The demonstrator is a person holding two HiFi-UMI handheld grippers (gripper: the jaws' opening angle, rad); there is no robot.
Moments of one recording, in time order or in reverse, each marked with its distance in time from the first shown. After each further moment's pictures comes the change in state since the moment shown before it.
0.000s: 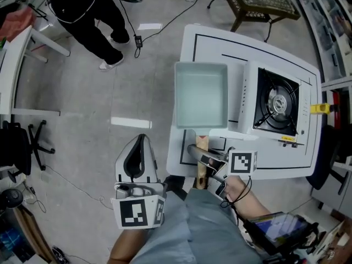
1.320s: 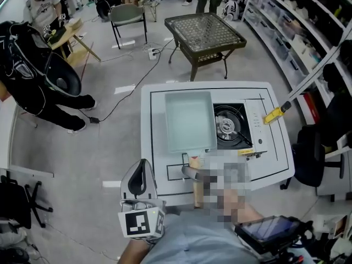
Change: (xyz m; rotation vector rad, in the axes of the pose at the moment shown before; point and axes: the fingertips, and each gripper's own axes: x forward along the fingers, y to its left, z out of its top) left arm -0.017 -0.128 0.065 0.044 -0.143 -0.195; right arm -0.129 0.067 0.040 -0.089 -0.165 -0.011
